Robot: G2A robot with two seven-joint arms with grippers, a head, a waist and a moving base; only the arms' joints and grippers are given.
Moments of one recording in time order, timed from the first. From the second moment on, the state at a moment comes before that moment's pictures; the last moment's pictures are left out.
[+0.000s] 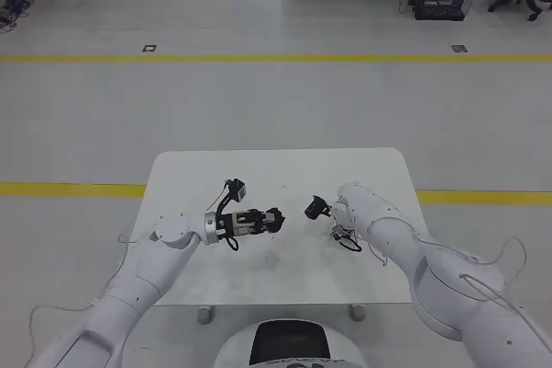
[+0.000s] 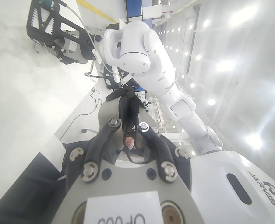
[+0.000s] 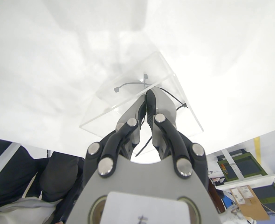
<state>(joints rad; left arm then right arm) 1.12 -1.15 -0.95 -1.12 -0.52 -0.34 -1.06 -0.63 -1.48 0.17 -0.43 -0.74 -0.34 0.93</state>
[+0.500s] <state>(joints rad) 1.12 -1.15 -0.95 -1.12 -0.52 -0.34 -1.06 -0.61 -1.43 0.17 -0.49 -0.69 -0.34 0.89</state>
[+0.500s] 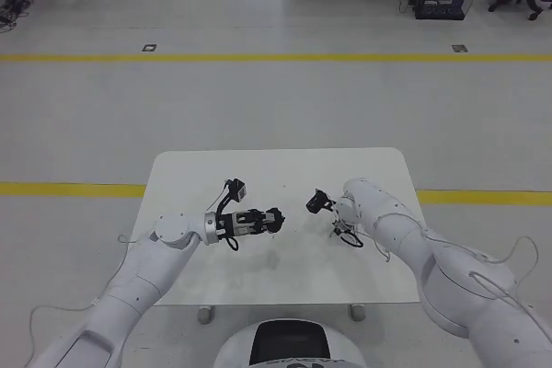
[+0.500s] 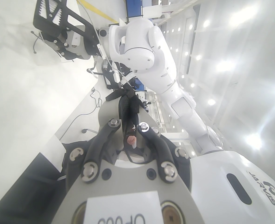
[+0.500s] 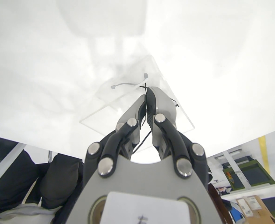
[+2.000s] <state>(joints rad) 1.12 -1.15 -0.95 -1.12 -0.52 -0.34 -1.06 -0.81 -0.94 0.53 -1.17 -0.51 -0.31 0.32</state>
